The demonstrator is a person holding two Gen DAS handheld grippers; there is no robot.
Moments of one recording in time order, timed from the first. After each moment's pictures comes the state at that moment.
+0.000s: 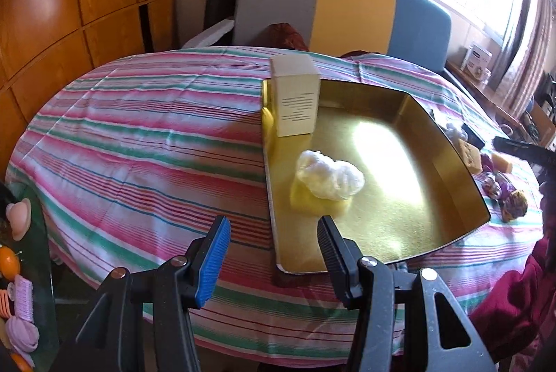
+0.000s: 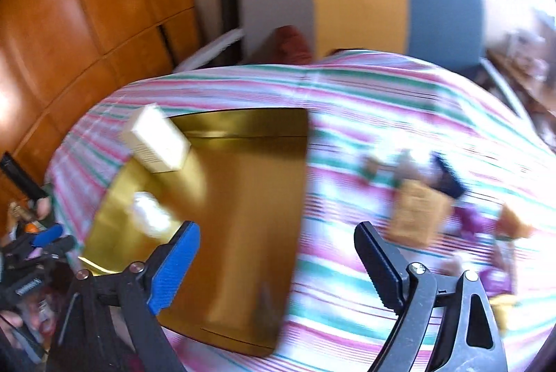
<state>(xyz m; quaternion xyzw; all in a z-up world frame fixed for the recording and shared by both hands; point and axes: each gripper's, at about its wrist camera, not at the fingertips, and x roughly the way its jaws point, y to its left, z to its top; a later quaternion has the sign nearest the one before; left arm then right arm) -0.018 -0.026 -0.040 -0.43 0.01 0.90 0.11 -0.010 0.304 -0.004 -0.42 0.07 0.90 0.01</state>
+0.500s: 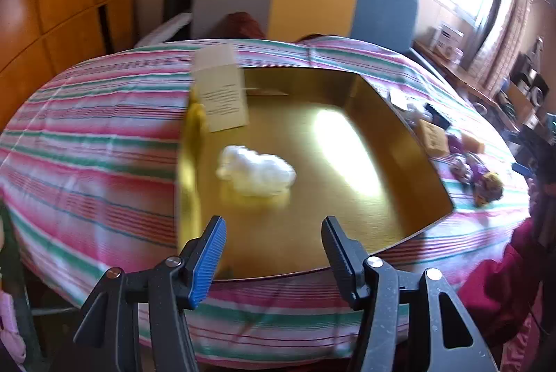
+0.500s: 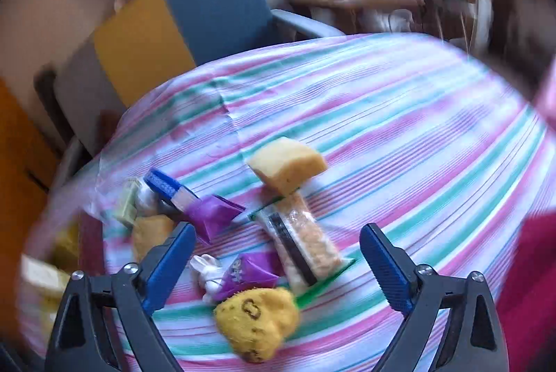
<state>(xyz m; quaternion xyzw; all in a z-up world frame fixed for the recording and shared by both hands) -0.018 0.034 -0.037 -0.45 0.02 0.88 0.19 0.086 0.530 -0.018 -0.33 0.31 0.85 0.26</state>
